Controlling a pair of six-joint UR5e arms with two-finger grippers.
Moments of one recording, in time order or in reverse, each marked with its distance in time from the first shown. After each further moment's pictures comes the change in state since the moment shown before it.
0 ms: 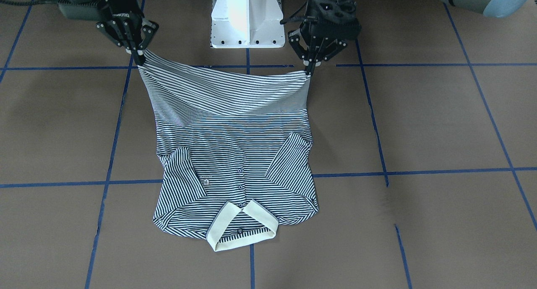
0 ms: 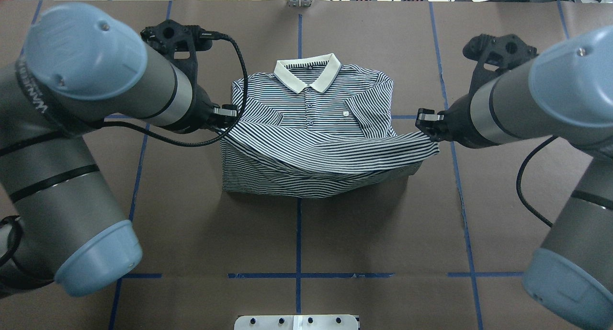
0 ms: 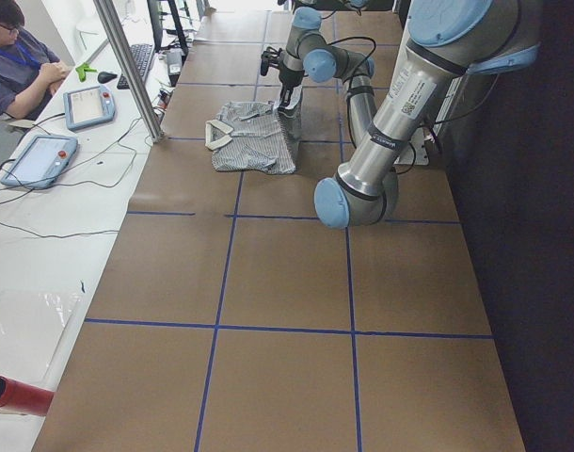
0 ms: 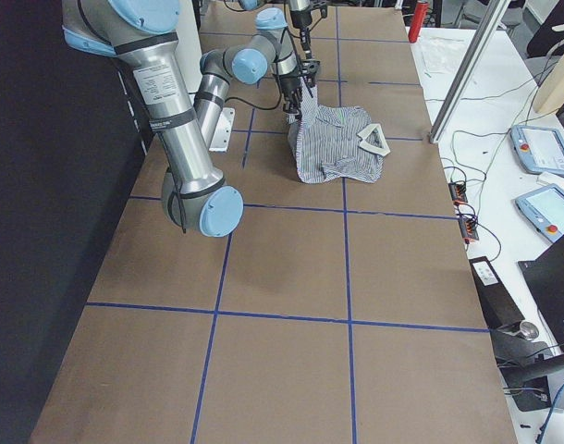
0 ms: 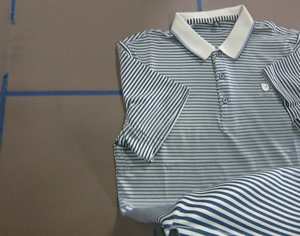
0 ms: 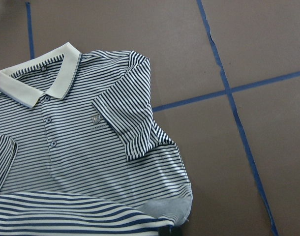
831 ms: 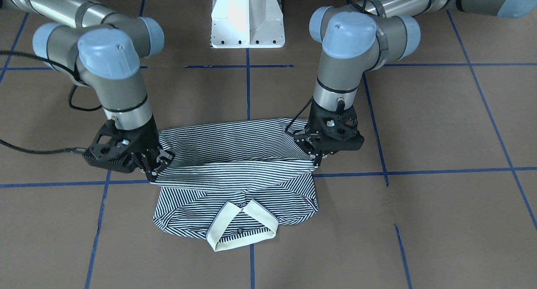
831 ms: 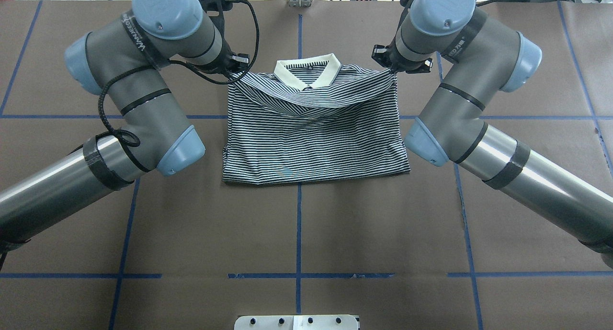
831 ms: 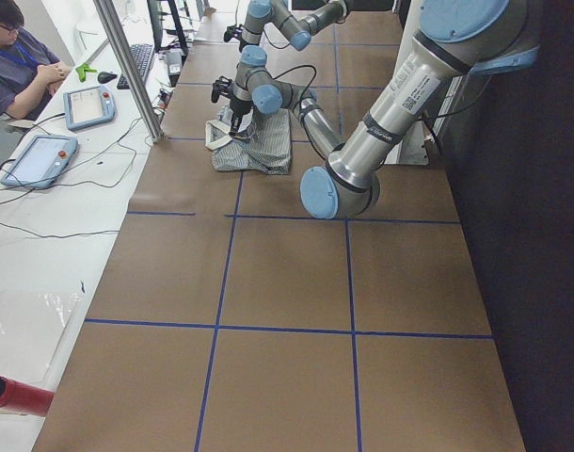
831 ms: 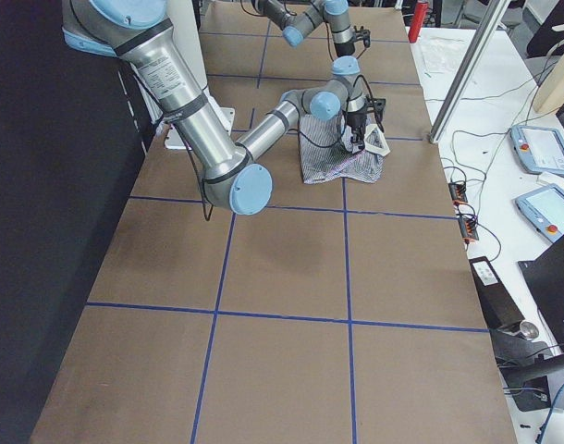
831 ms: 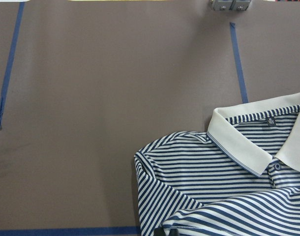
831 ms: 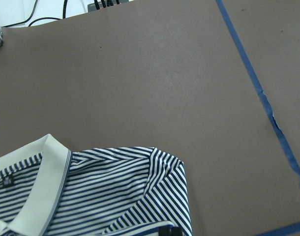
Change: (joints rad) left arm -0.104 -0.087 0.532 -0.420 0.006 0.094; right arm 0.107 0.216 -0.761 0.522 -0.005 -0.054
